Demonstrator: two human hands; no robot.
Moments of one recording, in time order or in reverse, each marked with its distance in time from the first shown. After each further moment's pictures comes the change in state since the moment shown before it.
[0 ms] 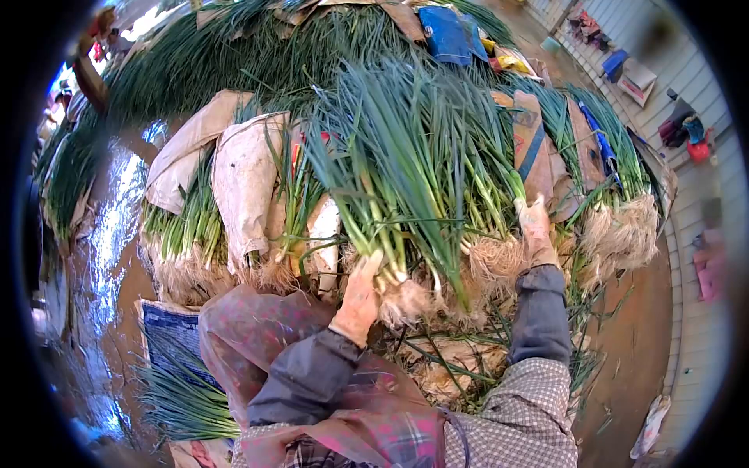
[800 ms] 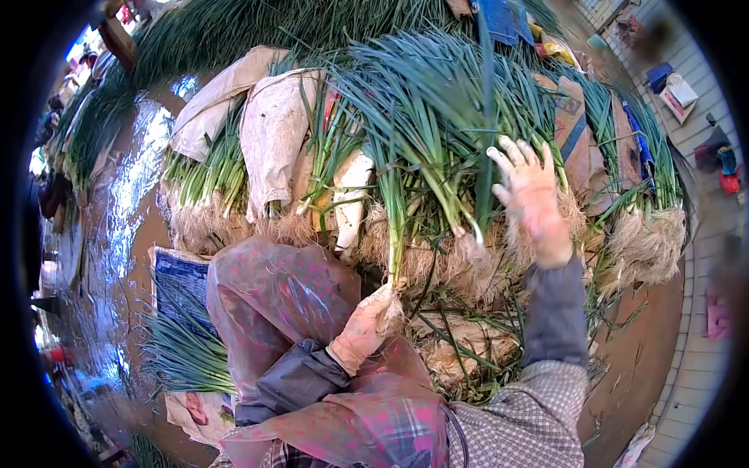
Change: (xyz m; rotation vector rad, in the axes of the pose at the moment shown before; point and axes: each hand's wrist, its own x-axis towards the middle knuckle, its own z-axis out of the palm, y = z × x) left_hand -0.104 -0.047 -0.050 -0.342 -0.120 -0.240; right_hand -0.131 -0.203 -0.057 -0.745 -0.122 -0.920
